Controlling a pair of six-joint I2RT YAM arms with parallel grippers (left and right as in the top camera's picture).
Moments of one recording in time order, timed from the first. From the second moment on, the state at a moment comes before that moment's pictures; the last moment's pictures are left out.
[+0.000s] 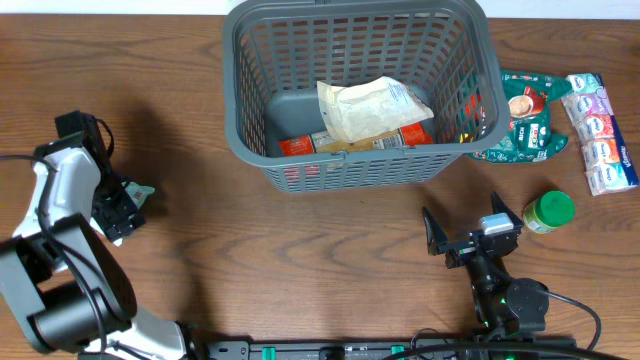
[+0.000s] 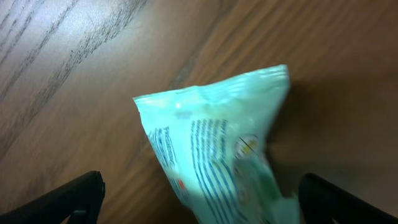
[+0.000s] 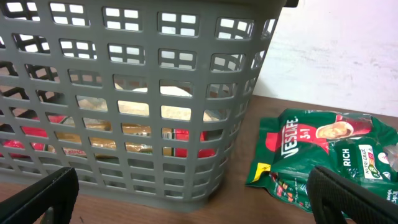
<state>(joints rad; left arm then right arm) 0.40 1.76 1.14 -0.91 -0.22 -1.82 0.04 0.01 0.01 -0.06 -0.18 -0.06</state>
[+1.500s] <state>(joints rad) 0.40 1.75 1.14 -0.13 0.17 -1.20 0.04 0.01 0.01 -0.06 -0.18 -0.06</state>
